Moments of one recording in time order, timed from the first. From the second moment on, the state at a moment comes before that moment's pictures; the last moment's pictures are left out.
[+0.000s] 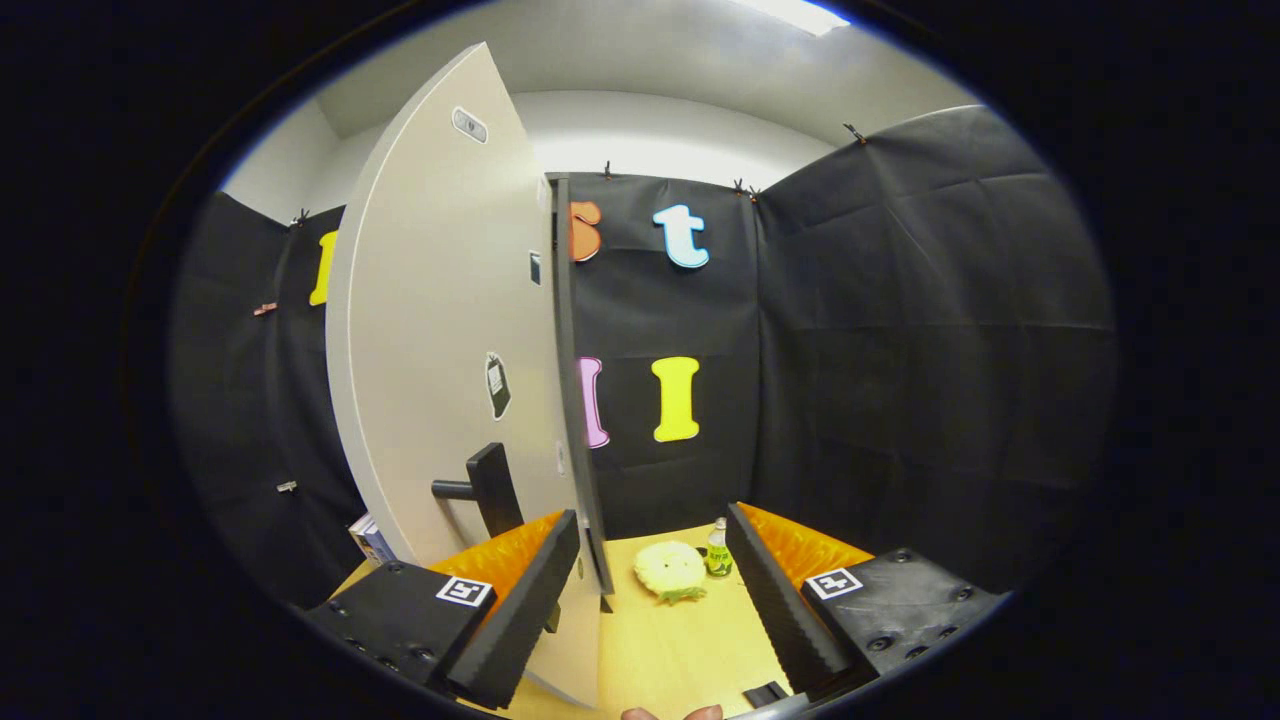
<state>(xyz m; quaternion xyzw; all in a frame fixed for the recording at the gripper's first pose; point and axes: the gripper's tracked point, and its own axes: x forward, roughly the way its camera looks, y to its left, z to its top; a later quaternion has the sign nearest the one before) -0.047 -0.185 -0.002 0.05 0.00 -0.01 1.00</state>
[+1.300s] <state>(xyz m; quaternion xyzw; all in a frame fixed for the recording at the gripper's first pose) 0.005 0.013 -0.001 0.05 0.01 0.08 1.00</state>
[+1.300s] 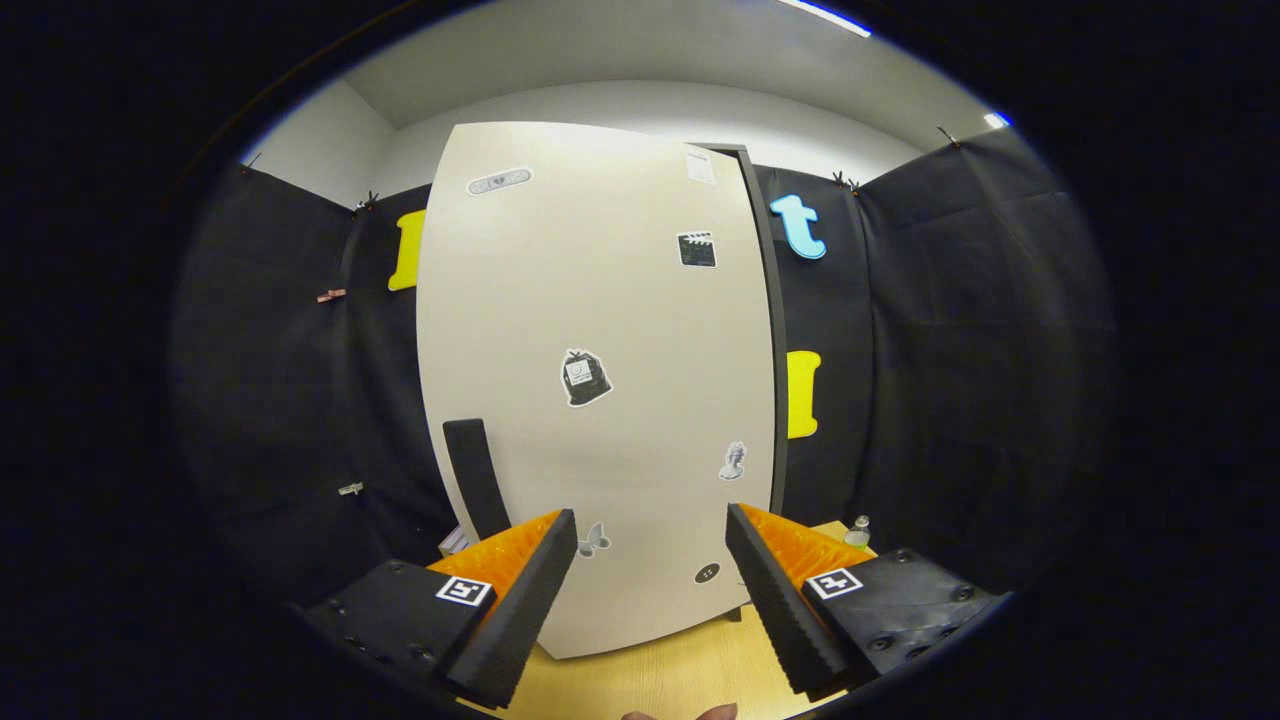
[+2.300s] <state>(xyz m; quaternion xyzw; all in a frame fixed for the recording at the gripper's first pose) 0.003 0.000 -0.002 0.06 0.01 0.07 1.00</state>
